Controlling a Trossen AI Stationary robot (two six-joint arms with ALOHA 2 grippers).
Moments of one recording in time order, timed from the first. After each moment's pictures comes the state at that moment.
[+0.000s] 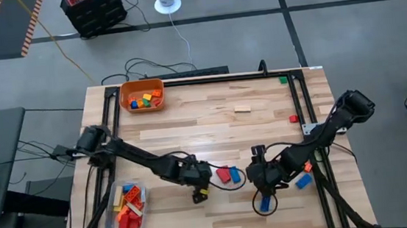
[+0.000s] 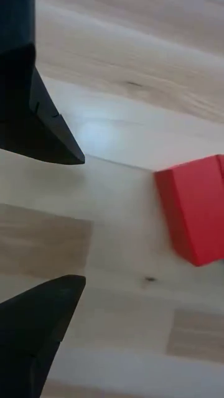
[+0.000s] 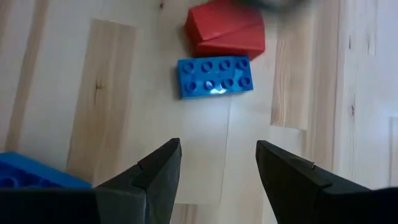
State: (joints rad) left arm -0.33 1.91 1.28 -0.41 -0.20 -0.51; right arm 0.56 1.53 0.99 -0.67 0.36 0.36
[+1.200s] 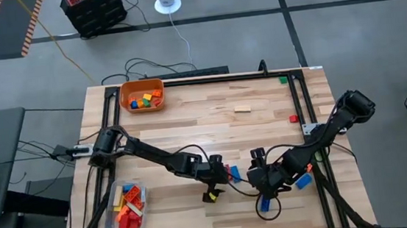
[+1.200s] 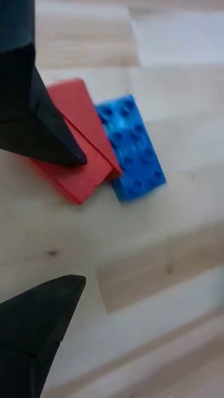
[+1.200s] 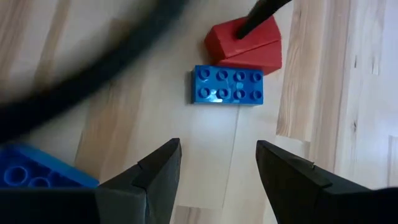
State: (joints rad) left arm -0.26 2.05 1.36 -0.14 -0.03 -0.01; right arm 0.59 1.53 0.99 -0.65 0.37 0.29
